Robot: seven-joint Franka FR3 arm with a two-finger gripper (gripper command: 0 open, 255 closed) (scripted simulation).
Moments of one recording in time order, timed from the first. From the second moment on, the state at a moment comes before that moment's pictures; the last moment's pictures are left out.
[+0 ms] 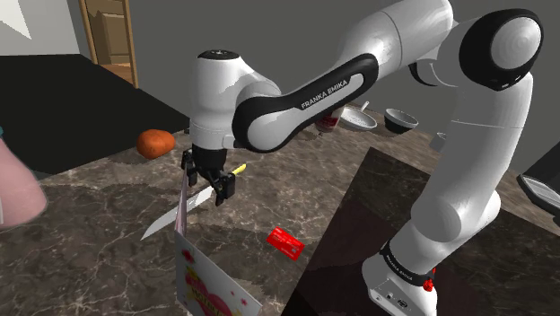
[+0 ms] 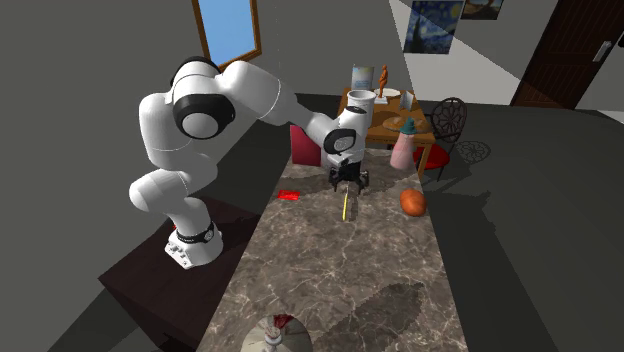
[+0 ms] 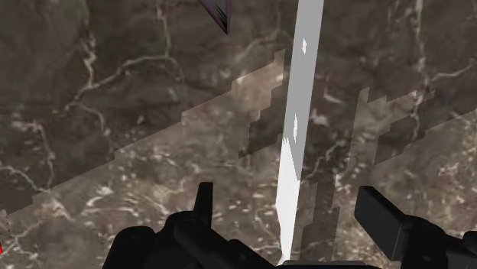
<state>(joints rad) -0.28 0.37 1.01 -2.07 -0.37 2.24 2.25</state>
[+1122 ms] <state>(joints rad) -0.29 0.35 1.03 -2.06 -0.35 2.23 2.24</state>
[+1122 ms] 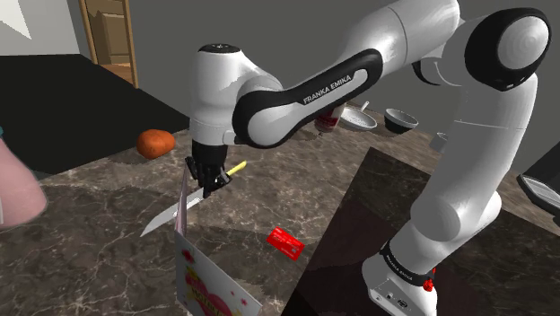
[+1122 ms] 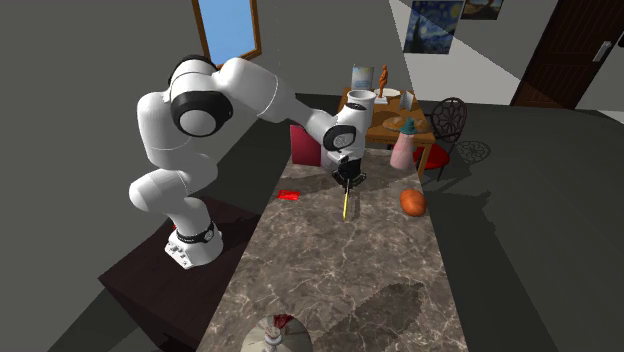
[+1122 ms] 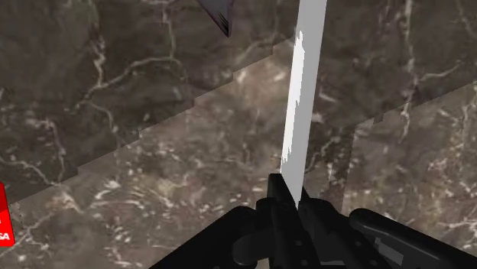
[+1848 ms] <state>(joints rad) -0.36 0.25 1.10 -2.00 -0.24 2.11 2.17</state>
